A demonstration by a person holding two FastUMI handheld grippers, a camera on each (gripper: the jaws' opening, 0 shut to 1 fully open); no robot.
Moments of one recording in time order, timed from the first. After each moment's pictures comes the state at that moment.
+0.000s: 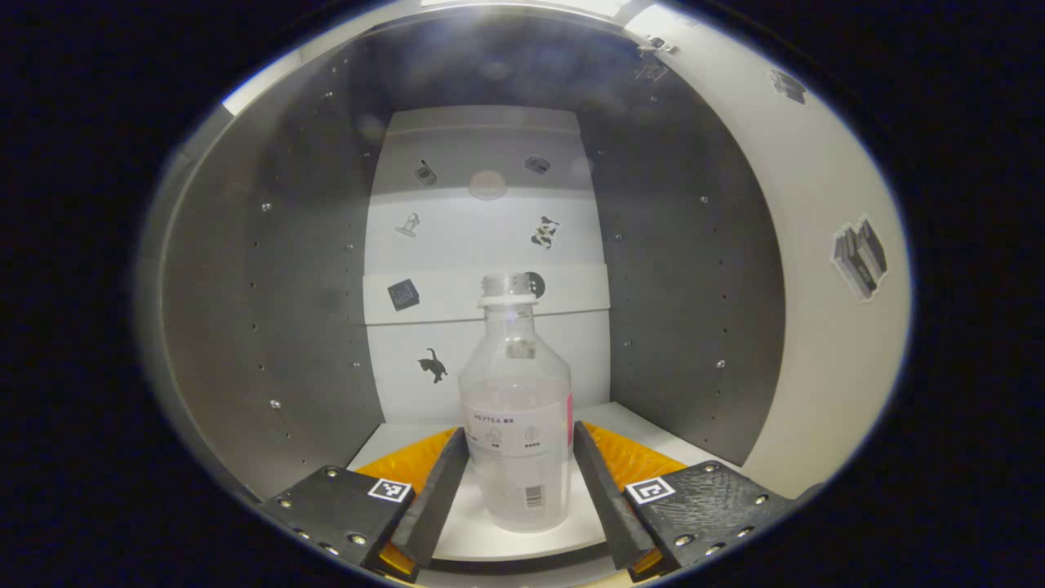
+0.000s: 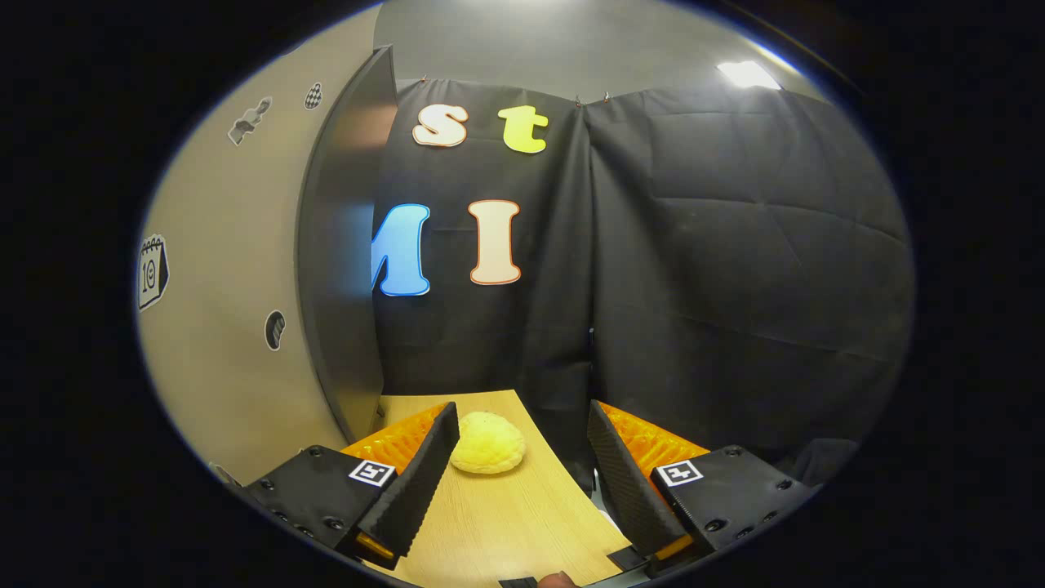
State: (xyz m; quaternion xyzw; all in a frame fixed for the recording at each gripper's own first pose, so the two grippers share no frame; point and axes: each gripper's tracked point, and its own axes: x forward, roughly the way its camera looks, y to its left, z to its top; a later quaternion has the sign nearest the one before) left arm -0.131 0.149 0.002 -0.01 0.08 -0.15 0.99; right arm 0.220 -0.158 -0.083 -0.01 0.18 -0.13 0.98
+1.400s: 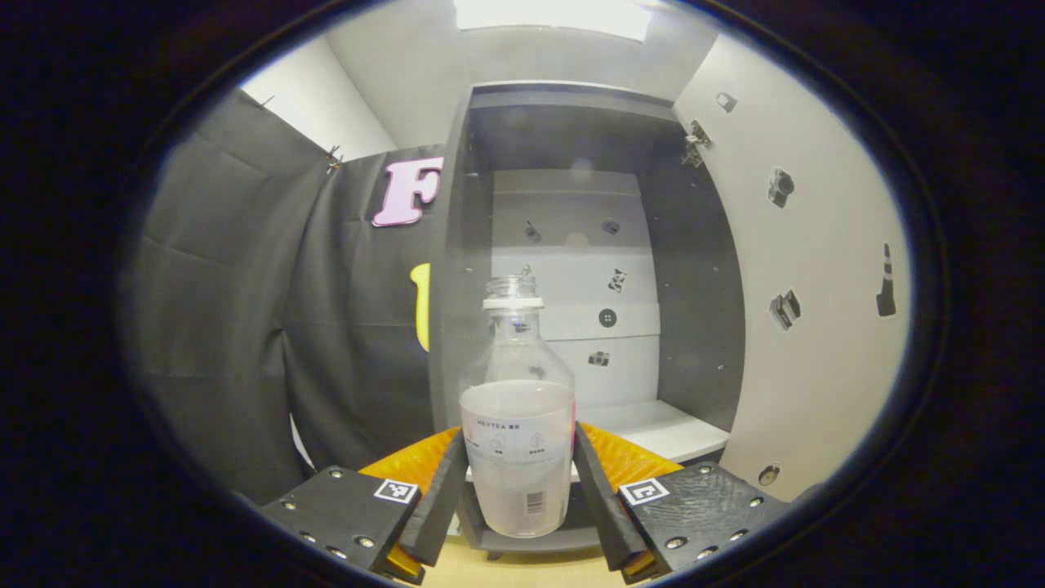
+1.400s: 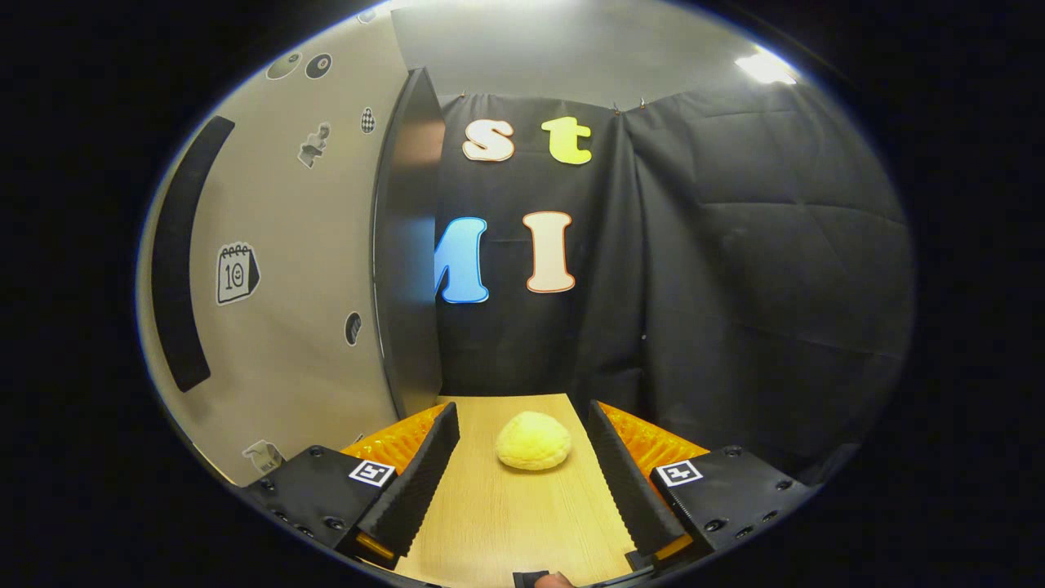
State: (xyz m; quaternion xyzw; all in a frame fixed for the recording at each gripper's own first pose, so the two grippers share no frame) left arm -0.120 0.175 0.021 -0.03 0.04 -0.03 1.00; right arm 0.187 -0.121 -0.068 0.01 0.15 -0.02 0.99
